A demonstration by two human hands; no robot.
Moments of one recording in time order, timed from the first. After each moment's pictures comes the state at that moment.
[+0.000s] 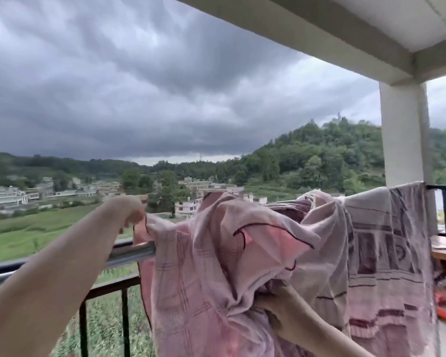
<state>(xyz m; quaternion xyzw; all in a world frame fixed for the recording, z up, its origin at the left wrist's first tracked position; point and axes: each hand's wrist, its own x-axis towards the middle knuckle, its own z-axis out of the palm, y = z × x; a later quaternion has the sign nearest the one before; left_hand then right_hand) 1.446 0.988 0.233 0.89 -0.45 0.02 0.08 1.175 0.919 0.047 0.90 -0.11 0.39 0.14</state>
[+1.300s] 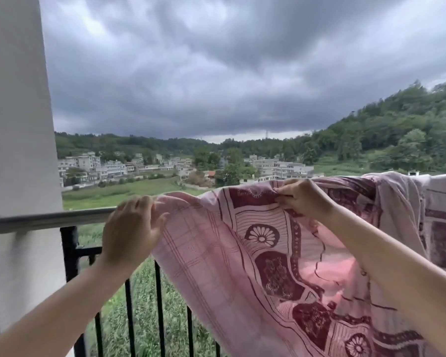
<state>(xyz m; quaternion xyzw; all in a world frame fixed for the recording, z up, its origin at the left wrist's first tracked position) 1.417 1.101 0.123 0.74 -0.45 0.39 0.30 1.201 0.856 0.158 0.91 -0.16 0.37 0.04</state>
